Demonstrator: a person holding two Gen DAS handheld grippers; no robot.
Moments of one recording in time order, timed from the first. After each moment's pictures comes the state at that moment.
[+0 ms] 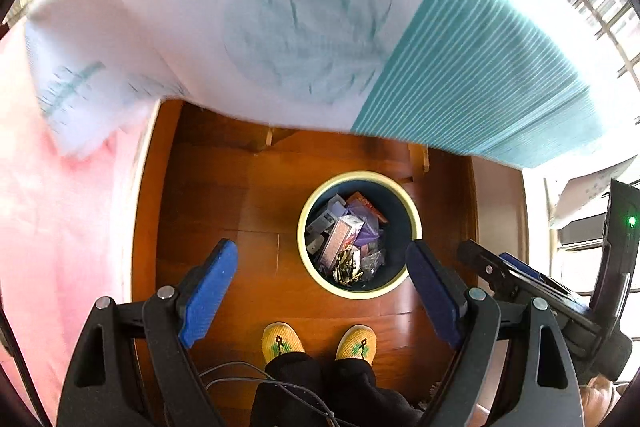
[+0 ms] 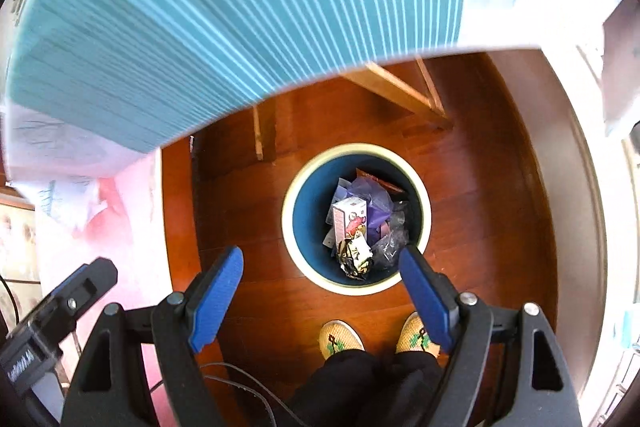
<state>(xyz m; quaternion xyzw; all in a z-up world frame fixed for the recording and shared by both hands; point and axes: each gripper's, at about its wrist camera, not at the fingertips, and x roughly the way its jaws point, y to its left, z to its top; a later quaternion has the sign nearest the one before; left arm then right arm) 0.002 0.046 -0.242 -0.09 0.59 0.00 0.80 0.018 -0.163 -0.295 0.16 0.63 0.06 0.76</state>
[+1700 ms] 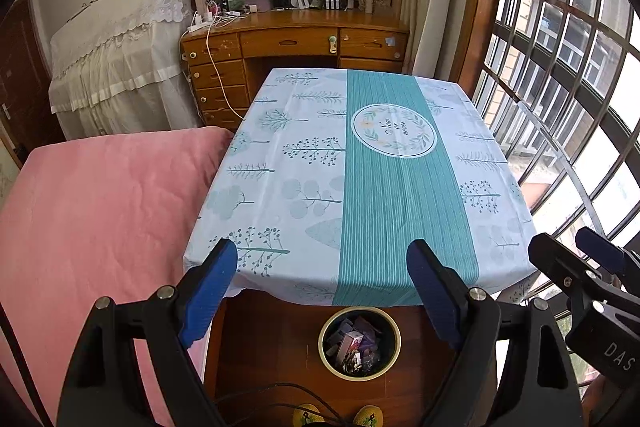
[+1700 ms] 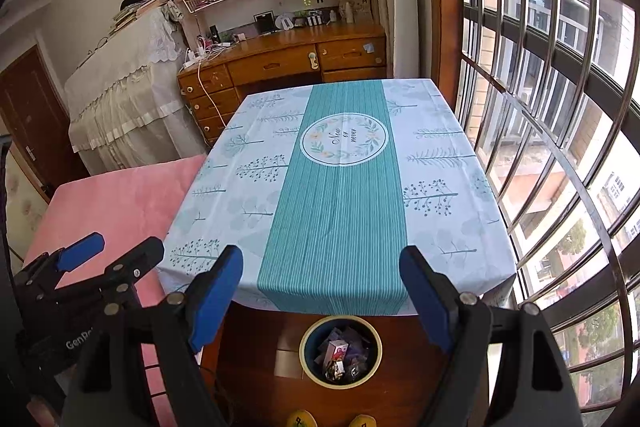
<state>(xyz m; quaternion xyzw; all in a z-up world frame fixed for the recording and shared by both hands) -0.010 0.016 0.064 -0.02 0.40 0.05 0.91 -0.001 -0.153 0.073 0.04 0.40 0.09 0.91</state>
